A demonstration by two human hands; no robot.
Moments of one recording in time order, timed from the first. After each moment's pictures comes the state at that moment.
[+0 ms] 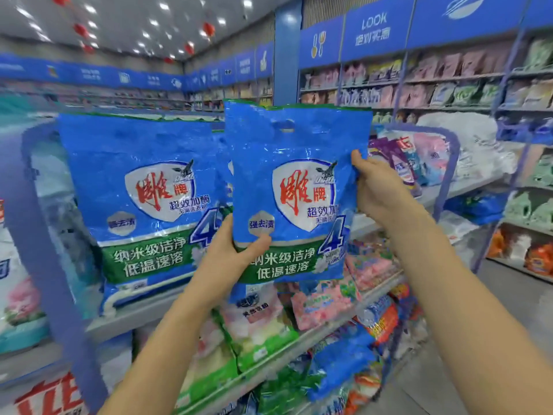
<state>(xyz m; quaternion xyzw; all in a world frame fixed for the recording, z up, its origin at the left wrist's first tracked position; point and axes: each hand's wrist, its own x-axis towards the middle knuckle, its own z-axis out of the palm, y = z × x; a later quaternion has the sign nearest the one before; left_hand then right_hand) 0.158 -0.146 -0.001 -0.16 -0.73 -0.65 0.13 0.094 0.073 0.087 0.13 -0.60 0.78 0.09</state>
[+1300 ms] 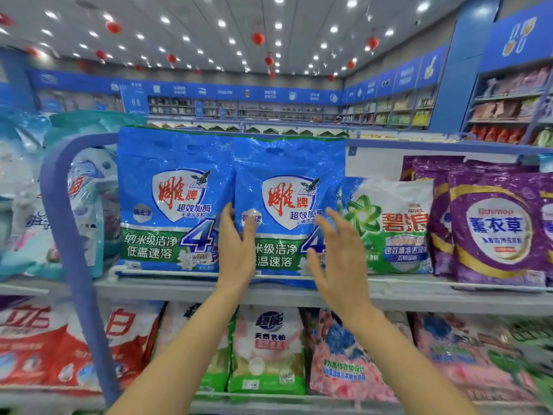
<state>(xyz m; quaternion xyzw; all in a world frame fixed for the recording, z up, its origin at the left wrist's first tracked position) 0.053 -0.074 -0.016 0.18 -0.71 -0.47 0.48 -0.022 0.073 -0.030 0.42 -0.73 0.34 0.42</state>
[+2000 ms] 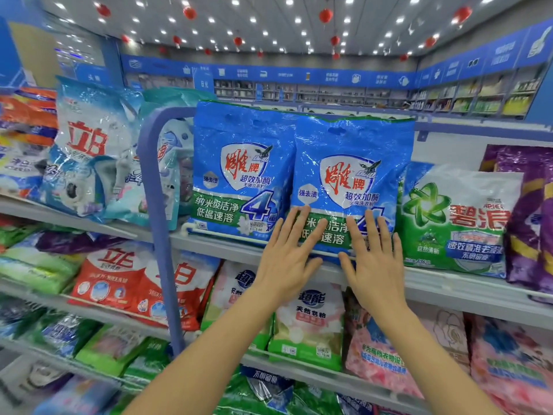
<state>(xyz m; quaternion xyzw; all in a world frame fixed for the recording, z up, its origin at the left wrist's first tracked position) 0.087 -0.083 -0.074 0.12 -0.92 0.08 0.37 -0.027 0.057 -0.074 0.40 -0.81 0.19 0.38</state>
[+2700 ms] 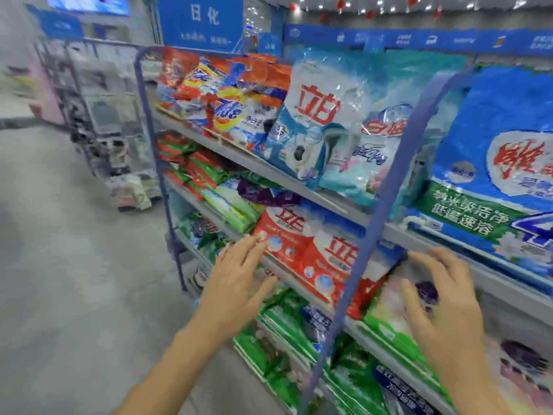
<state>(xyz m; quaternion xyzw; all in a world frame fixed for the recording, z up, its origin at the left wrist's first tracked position) 0.451 -0.201 -0.120 0.43 -0.84 -0.03 0.33 0.201 -0.084 -0.085 0.57 -0.68 0.45 0.11</state>
